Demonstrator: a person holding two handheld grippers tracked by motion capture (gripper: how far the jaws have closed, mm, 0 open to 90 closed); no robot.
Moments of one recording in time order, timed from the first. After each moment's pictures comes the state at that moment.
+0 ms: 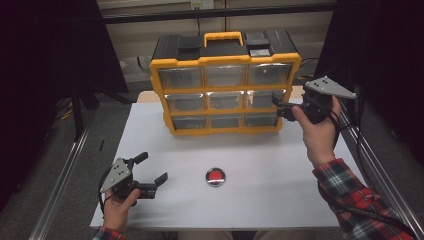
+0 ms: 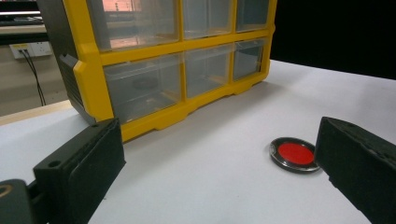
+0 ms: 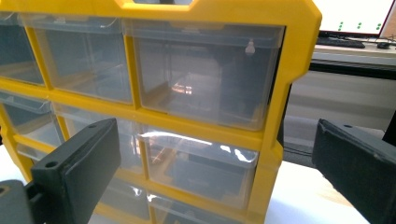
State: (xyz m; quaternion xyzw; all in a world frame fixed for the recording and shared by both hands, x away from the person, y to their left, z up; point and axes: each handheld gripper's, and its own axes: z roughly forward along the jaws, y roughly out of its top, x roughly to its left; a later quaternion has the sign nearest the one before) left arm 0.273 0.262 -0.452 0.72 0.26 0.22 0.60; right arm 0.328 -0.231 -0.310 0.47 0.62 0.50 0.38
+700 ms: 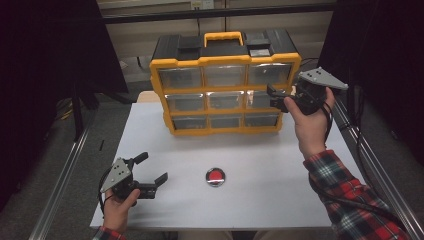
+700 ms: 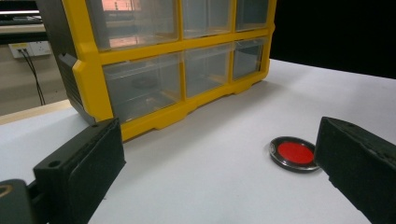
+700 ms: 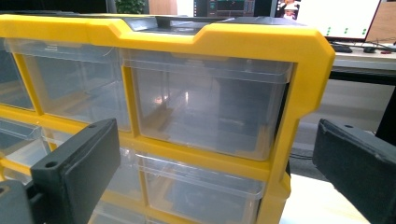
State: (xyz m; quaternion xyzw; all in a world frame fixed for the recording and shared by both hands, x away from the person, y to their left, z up) left arm 0.273 0.261 -0.452 0.72 0.26 0.22 0.60; right arm 0.342 -0.216 -0.297 0.48 0.60 0.50 0.40
